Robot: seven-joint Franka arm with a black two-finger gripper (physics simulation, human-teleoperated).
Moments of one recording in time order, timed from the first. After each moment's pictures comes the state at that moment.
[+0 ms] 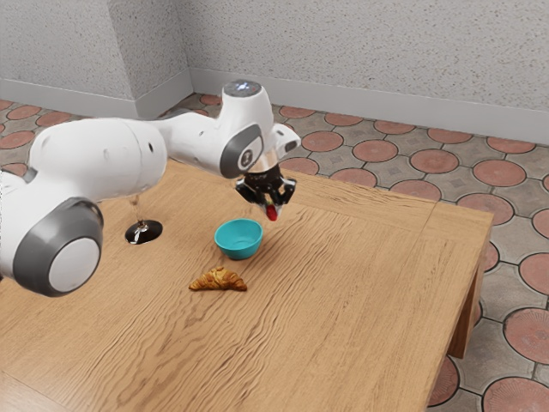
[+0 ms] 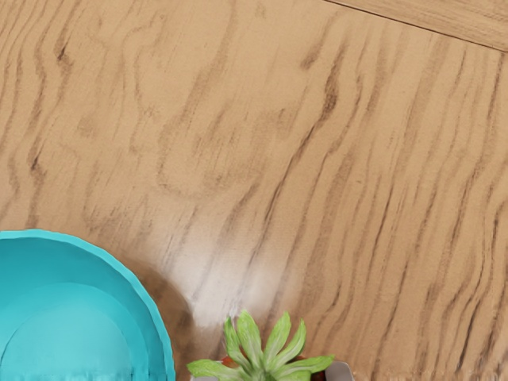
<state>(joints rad) -0.31 0.66 0.27 -1.39 -0.08 2.24 -0.39</state>
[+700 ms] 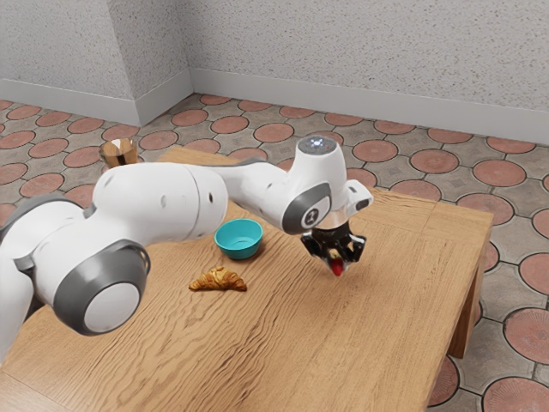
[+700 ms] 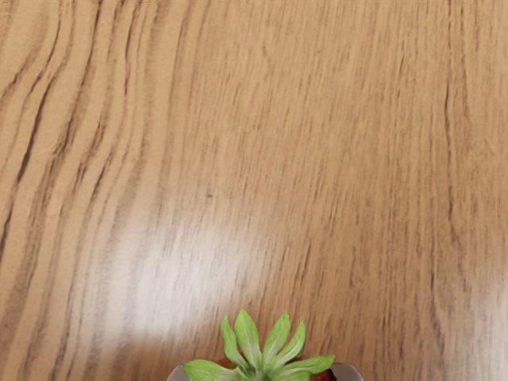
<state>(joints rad) -0.44 0.83 0.17 -1.30 -0.09 2.28 -0.45</state>
